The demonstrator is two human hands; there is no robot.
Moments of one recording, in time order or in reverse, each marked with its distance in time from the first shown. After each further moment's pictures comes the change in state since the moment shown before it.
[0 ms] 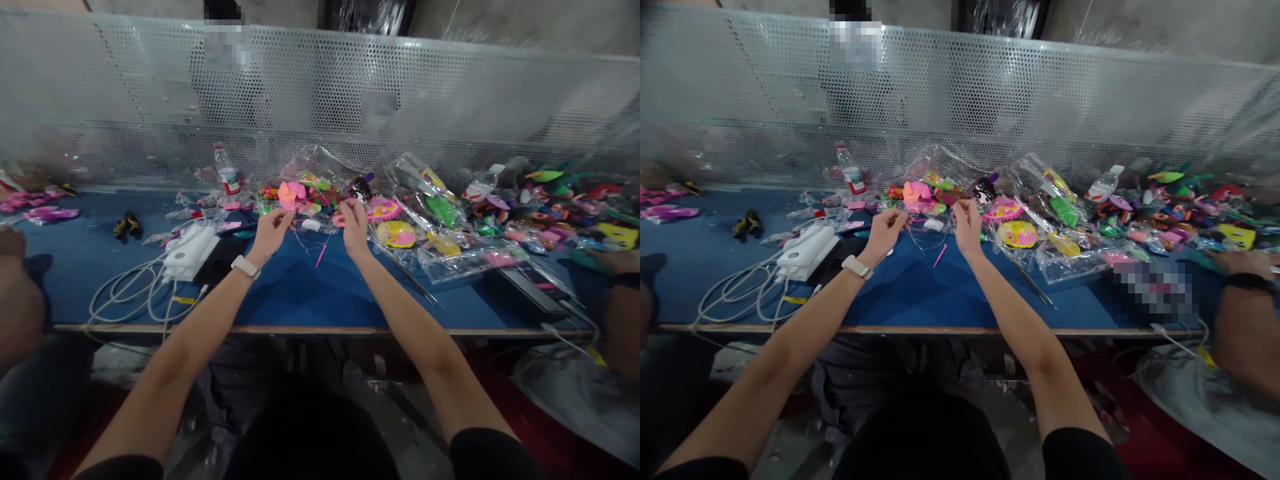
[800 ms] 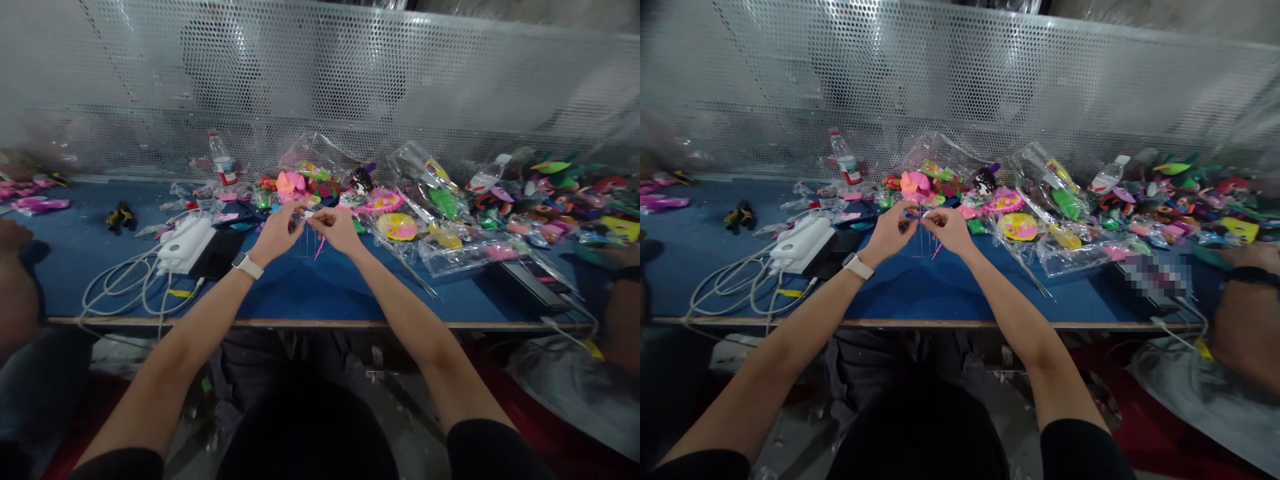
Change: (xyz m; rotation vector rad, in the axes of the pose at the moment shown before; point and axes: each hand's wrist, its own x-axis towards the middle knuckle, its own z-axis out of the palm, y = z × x) left_hand -0.020 0.025 0.009 0.487 -0.176 0.289; right_hand -0.021 -0.021 0.013 -0.017 -0.471 -0.027
